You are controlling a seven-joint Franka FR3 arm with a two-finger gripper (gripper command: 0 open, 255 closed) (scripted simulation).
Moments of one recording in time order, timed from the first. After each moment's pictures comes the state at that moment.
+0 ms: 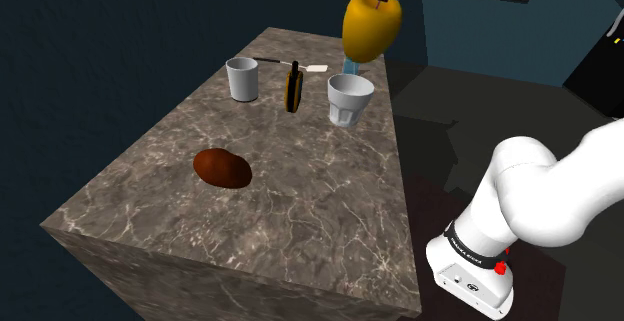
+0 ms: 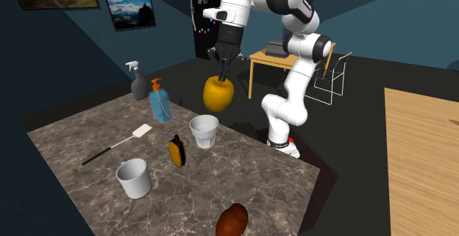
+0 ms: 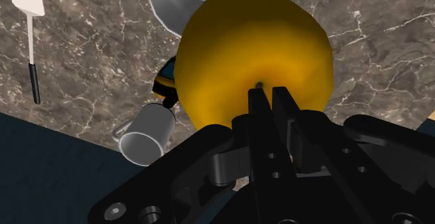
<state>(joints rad) 0.38 -0.56 -0.02 -1.80 -0.06 1.46 -0.66</state>
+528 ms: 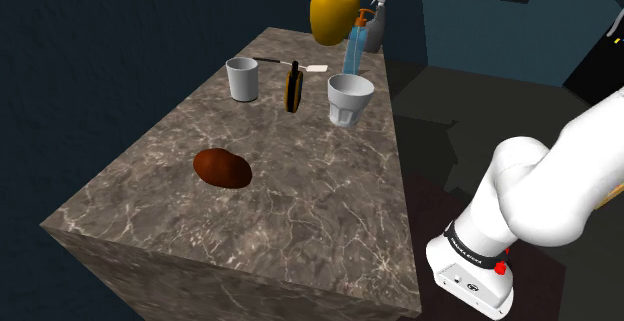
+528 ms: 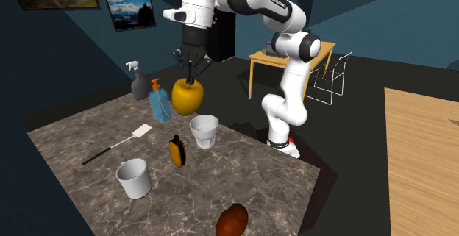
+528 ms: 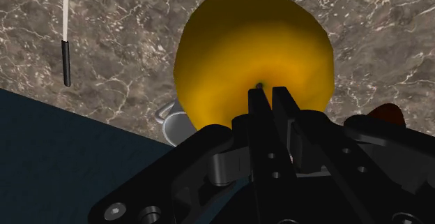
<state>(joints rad) 0.36 -0.28 -0.10 -1.56 -0.05 1.50 -0.76</state>
